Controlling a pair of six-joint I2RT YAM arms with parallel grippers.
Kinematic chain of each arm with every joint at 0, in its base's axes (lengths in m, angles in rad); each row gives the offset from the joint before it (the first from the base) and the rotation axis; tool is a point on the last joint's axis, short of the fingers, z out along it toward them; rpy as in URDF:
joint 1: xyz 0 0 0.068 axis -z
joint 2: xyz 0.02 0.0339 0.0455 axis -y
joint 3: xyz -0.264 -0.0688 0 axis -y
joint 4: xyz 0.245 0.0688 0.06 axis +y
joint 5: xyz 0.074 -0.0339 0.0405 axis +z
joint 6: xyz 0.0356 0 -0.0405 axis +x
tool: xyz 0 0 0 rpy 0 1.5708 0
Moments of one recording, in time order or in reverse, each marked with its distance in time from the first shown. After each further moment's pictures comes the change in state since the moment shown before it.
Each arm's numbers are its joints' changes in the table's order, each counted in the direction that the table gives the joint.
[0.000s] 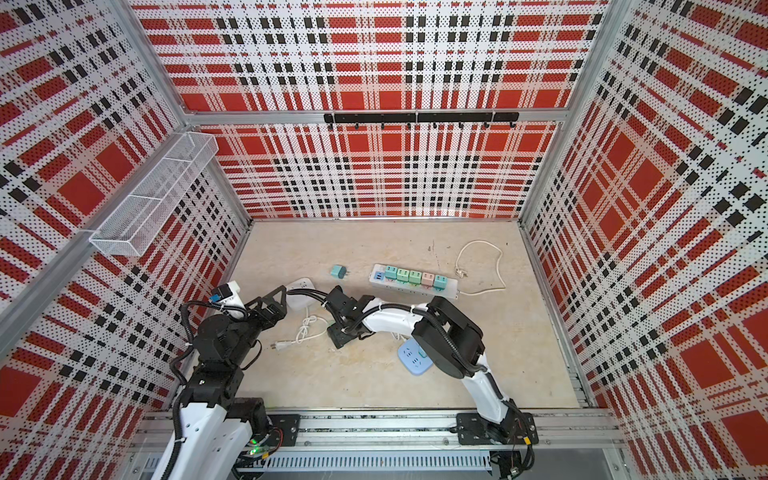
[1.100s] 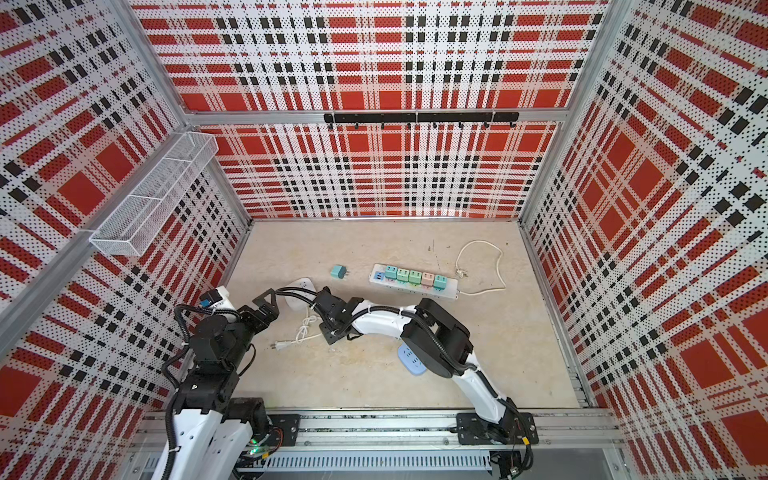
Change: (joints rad) left arm -0.005 0.039 0.058 0.184 0.174 -0.012; right arm -0.043 -0.115 0.150 -0.048 -0.044 0.023
